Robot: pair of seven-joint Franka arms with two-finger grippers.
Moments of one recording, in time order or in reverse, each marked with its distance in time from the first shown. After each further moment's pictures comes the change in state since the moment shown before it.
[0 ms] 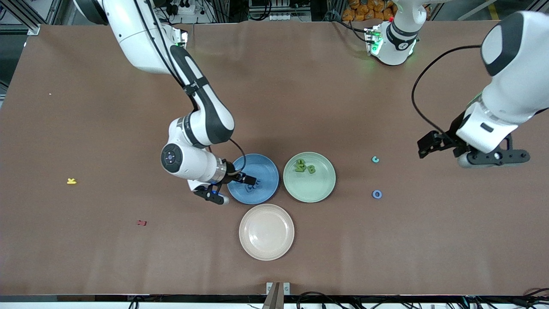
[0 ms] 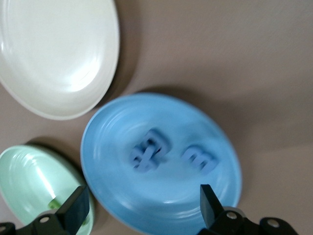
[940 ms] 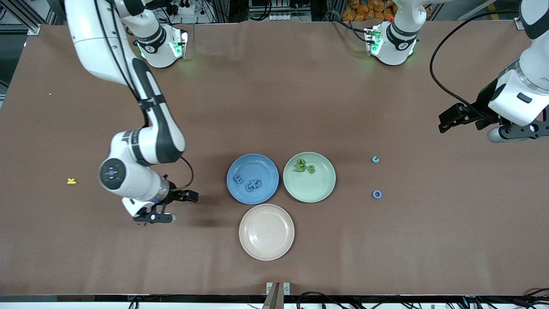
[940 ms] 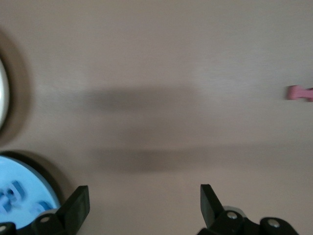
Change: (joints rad) left arm -0.009 -0.055 0.047 0.085 -0.016 -0.218 0.000; right arm -0.190 -0.039 -0.066 0.018 -0.299 -0.090 -0.374
